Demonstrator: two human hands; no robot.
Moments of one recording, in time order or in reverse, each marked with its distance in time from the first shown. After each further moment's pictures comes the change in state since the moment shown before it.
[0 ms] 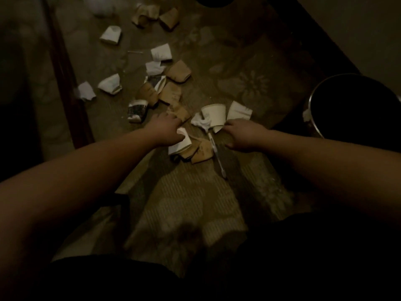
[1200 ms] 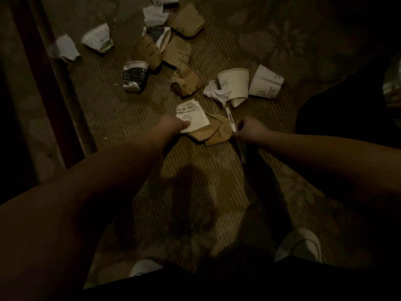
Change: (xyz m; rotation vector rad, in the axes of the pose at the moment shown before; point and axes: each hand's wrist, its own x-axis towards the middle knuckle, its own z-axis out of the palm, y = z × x) left_hand 0.053 -0.015 0.103 -1.214 -0.106 -0.692; right_hand 0.091 -0.017 0.109 0.762 -0.110 0.528
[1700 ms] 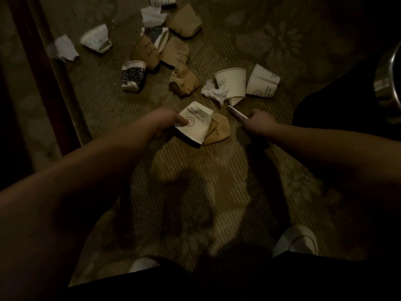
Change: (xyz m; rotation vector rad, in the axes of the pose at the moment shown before) left_hand 0.001 0.005 -0.025 0.082 -0.276 0.070; right_hand 0.004 0.013 -0.024 -0.024 0.123 0.097
